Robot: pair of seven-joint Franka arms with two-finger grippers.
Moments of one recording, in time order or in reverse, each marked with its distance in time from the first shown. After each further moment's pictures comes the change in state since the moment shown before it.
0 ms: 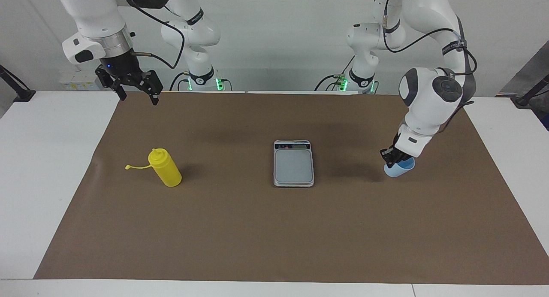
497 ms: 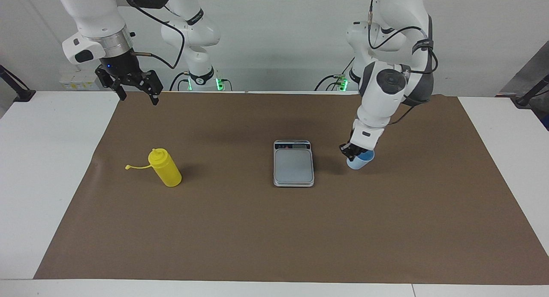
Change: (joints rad) left arm -0.215 0.002 -0.003 0.004 0.000 0.001 -0.357; right arm 0.000 0.000 0.000 0.000 0.000 0.000 0.000
